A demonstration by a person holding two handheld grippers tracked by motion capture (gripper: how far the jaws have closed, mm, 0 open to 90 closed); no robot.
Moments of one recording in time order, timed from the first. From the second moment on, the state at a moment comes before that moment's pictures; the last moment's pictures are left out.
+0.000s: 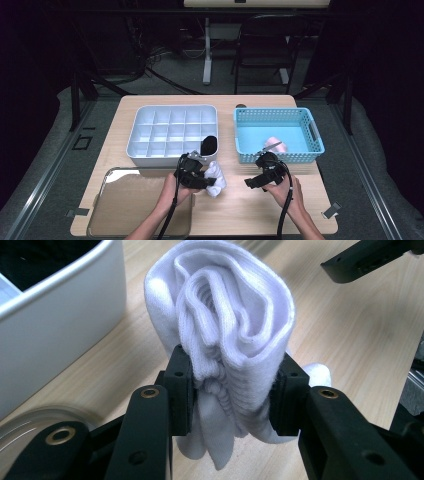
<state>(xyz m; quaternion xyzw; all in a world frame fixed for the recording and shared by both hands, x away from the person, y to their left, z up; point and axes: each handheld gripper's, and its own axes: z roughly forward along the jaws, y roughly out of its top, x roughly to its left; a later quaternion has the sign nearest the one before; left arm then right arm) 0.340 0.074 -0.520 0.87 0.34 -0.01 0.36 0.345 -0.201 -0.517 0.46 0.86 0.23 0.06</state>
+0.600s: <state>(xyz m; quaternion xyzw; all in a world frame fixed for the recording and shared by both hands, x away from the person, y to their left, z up) 0.330 0.096 -0.505 0.88 0.34 0.05 0.34 0.348 -0.212 -0.517 0.47 0.85 0.22 0.06</state>
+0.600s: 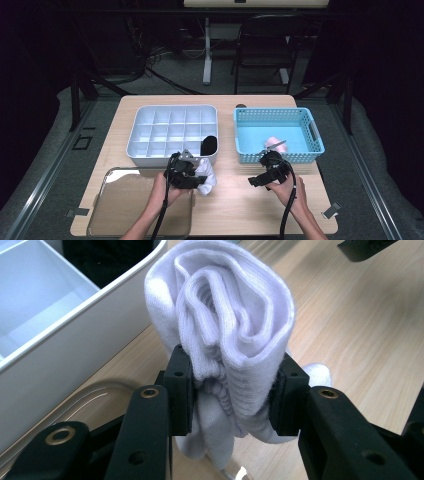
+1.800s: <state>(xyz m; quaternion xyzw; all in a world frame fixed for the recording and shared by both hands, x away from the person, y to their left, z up) 0.332 0.131 -0.471 0.86 0.36 0.10 0.35 0.352 -0.215 -0.518 0.48 0.85 0.21 0.06</state>
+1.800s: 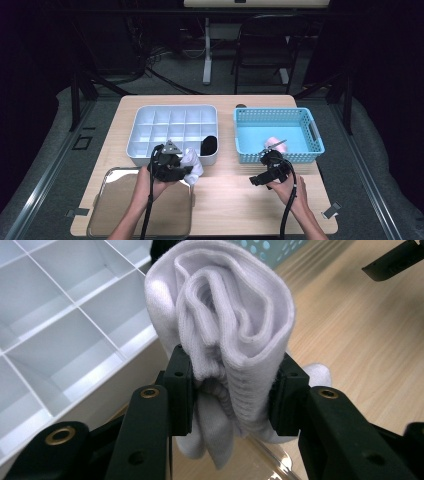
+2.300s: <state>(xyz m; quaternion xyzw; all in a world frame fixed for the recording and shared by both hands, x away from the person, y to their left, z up) 0.357 0.144 -0.448 0.85 0.37 0.14 0.35 0.353 -0.215 -0.520 0.48 0.85 0.22 0.06</state>
